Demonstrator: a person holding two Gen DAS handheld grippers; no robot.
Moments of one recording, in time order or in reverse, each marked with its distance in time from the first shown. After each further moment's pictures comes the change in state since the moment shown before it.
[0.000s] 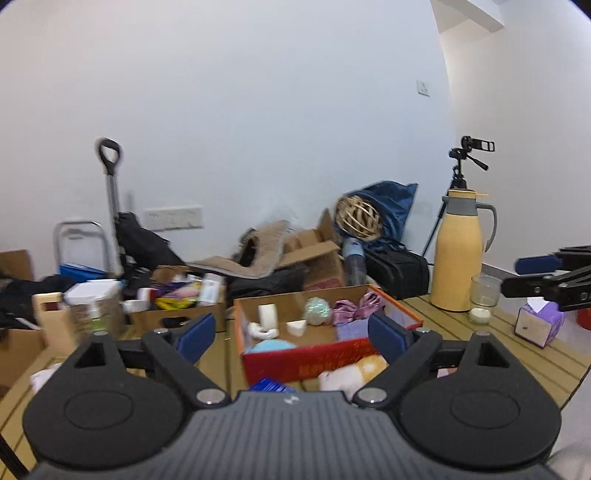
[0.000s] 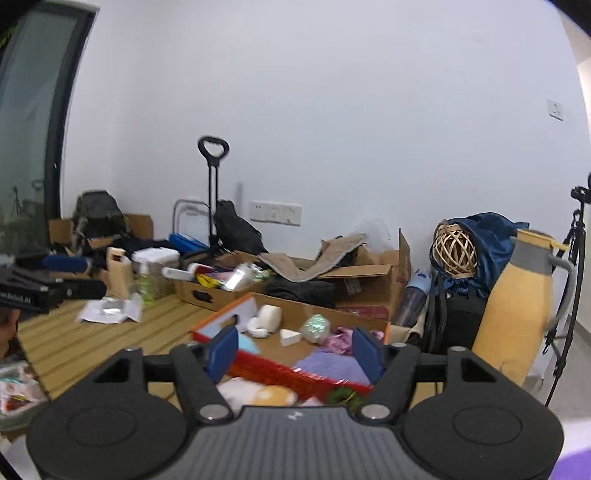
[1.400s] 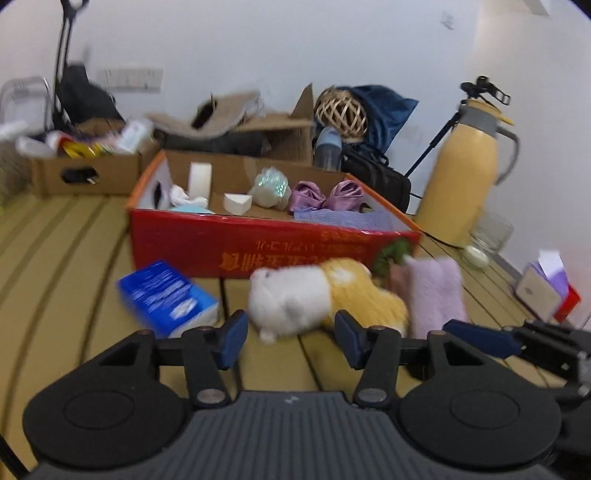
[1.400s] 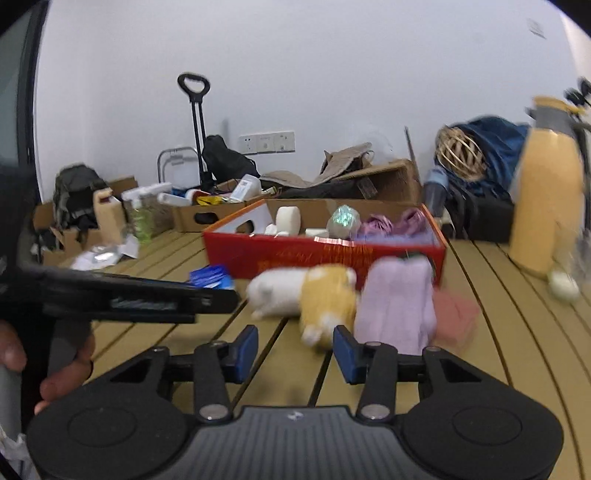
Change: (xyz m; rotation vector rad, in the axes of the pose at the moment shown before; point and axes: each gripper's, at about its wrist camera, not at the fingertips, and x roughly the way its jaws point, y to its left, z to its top) left arm 0.207 -0.017 -0.094 -0.230 0.345 -0.191; right arm 0.098 0.060 -0.117 0.099 0.171 -0.040
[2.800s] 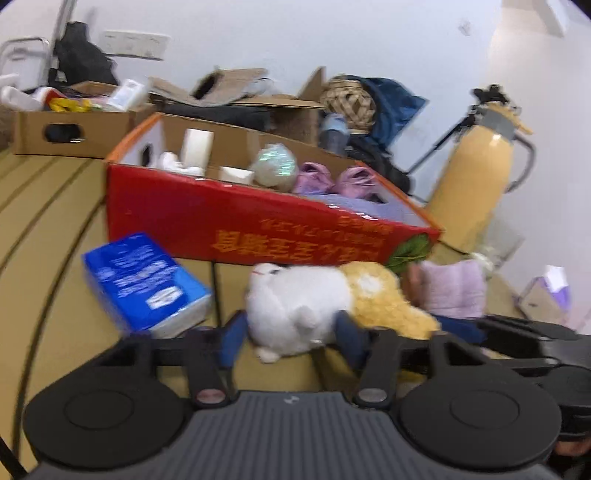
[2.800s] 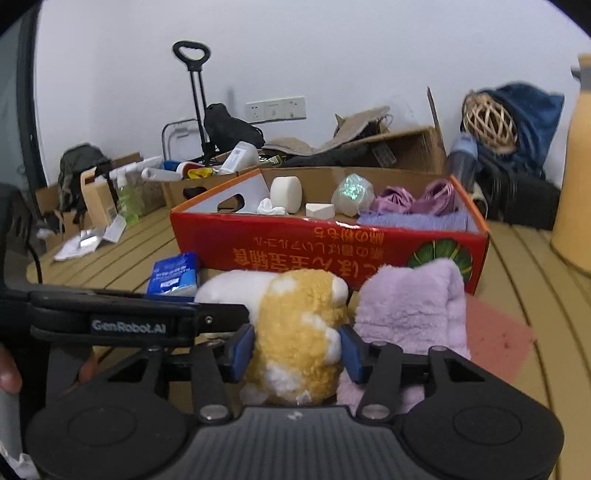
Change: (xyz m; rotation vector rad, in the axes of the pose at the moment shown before) left arm 0.033 0.019 -0.013 -0.068 0.008 -0.066; right arm 0.083 -0.037 0.014 0.042 0.102 0.097
